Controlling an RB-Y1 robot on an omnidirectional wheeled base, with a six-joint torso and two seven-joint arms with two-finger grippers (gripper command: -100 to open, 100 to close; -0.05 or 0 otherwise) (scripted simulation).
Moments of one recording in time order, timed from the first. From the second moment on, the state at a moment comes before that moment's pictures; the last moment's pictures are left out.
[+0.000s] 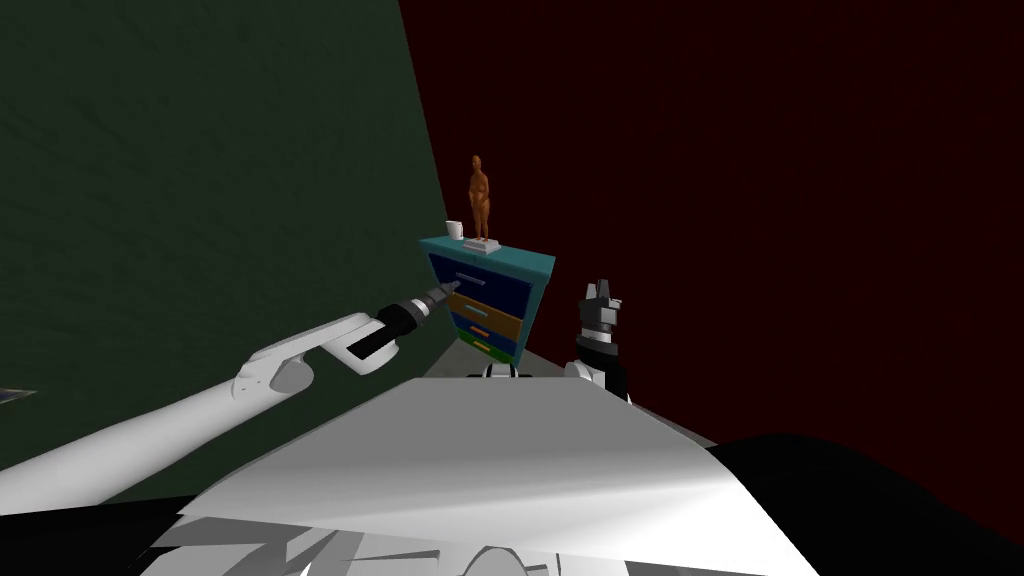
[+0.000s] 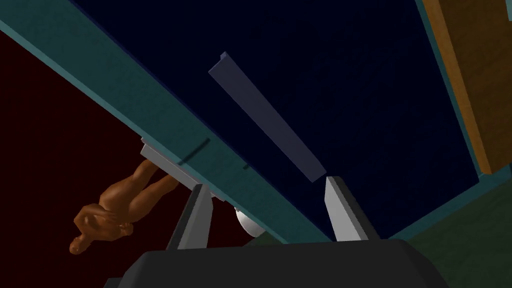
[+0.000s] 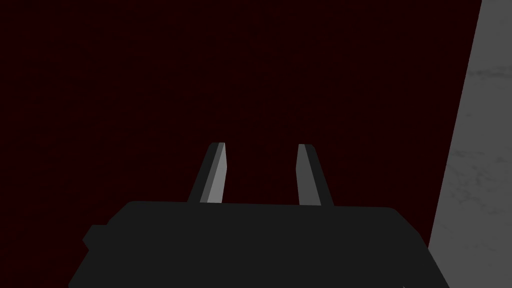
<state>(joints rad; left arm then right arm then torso) 0.17 1.14 -0.24 -2.40 -0.17 0.47 0.55 0.54 0.02 0.05 -2.38 -0.12 -0.41 0.16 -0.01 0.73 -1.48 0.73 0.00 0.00</state>
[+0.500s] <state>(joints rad) 0.16 1.13 -0.25 -2.37 -0.16 0.47 0.54 0.54 0.02 0.05 -2.38 -0.12 -0.41 0.16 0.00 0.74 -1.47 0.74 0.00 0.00</state>
